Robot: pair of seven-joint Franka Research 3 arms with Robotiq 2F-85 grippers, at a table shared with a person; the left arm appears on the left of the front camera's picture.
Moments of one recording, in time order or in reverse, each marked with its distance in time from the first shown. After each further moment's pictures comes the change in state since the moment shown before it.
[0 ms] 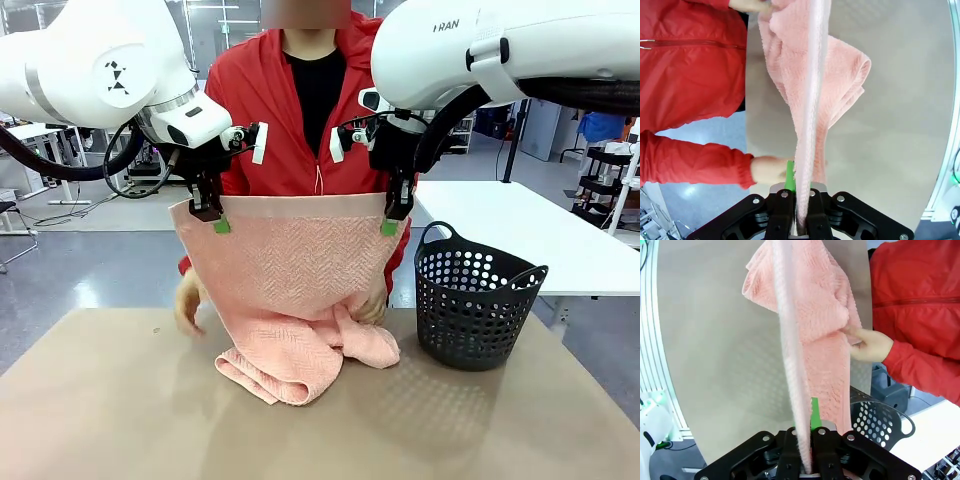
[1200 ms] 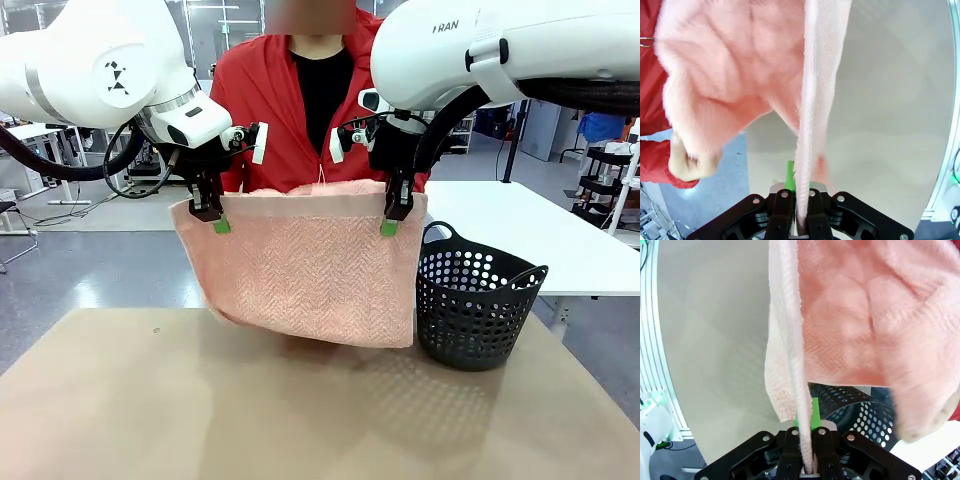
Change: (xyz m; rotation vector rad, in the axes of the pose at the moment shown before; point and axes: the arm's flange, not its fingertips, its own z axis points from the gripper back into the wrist) left arm 0.000 0.000 0.000 0.000 0.000 0.000; right arm 0.000 0.000 -0.001 0.001 0.000 0.000
